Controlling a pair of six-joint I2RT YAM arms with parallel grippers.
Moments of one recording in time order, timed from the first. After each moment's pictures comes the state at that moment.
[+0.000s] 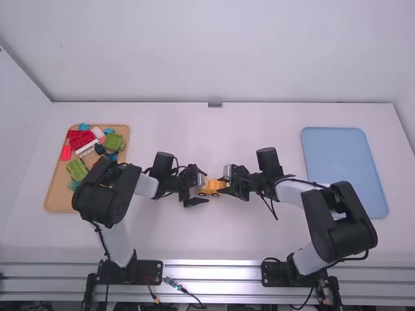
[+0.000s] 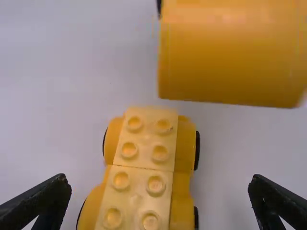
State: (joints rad) left arm -0.23 1.93 0.64 0.37 0.94 0.91; right arm 0.32 1.67 0.62 0.12 -1.03 -0.89
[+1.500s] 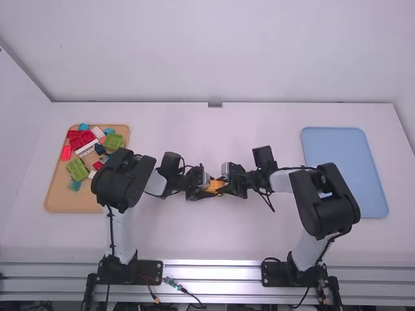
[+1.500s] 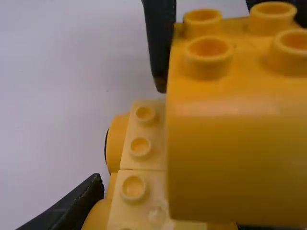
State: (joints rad) left arm -0.28 2.09 0.70 0.54 0.98 0.83; right arm 0.30 1.85 0.72 0.07 -1.07 -0.96
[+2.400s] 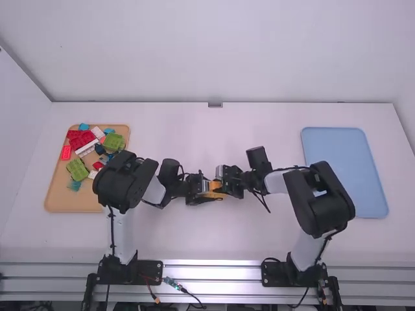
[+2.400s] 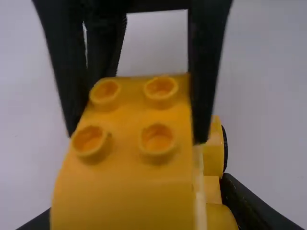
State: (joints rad) left arm -0.30 2.09 0.58 0.78 0.96 0.81; right arm 0.36 1.89 0.72 0.17 -0.96 -0.96
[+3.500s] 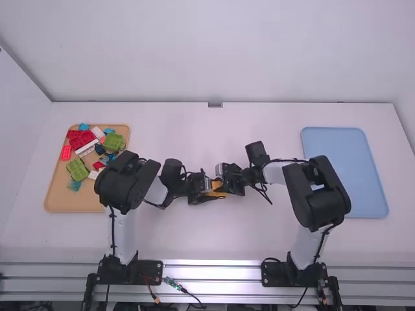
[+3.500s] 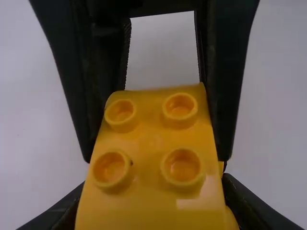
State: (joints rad) left arm -0.32 2.09 0.58 0.81 0.89 0.73; right arm 0.34 1.93 0.86 -0.15 -1.01 -1.14
